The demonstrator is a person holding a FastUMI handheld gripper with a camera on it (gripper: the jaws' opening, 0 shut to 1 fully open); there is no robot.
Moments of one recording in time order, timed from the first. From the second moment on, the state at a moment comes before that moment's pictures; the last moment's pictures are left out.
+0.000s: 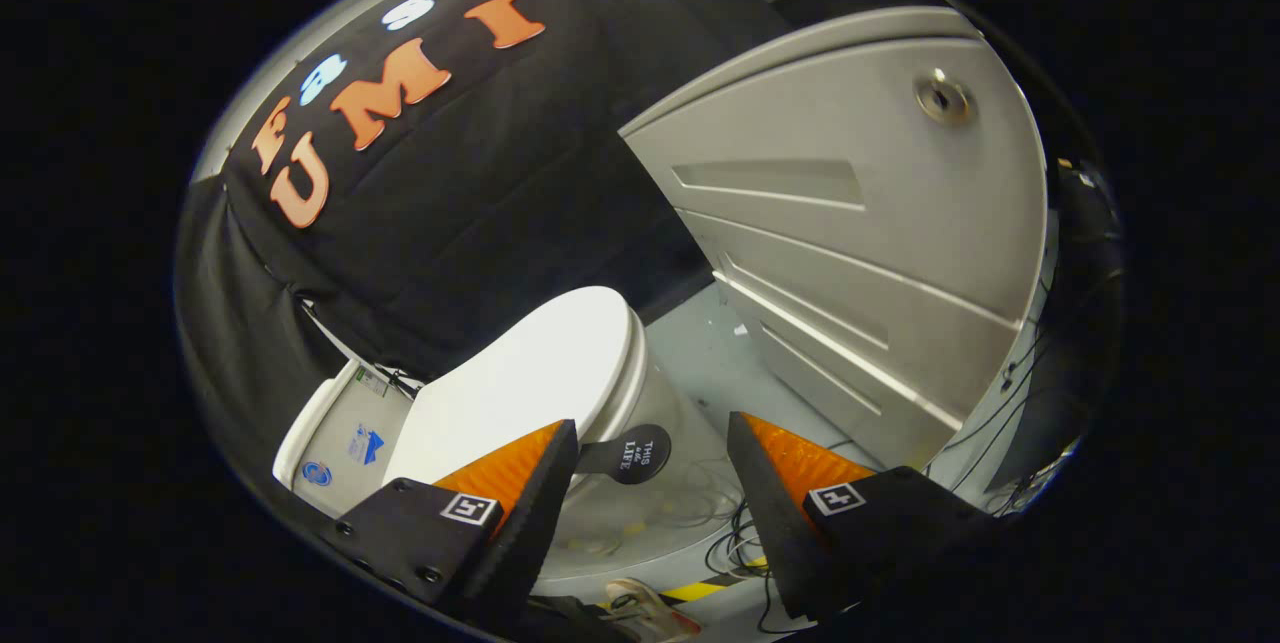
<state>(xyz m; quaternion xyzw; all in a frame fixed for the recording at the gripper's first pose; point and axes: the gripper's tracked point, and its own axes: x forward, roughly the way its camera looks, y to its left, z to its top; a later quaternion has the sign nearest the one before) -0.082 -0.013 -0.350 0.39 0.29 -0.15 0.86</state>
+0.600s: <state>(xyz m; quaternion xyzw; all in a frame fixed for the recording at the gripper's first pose) -0.074 -0.002 -0.357 0.52 0.26 -0.20 0.79</state>
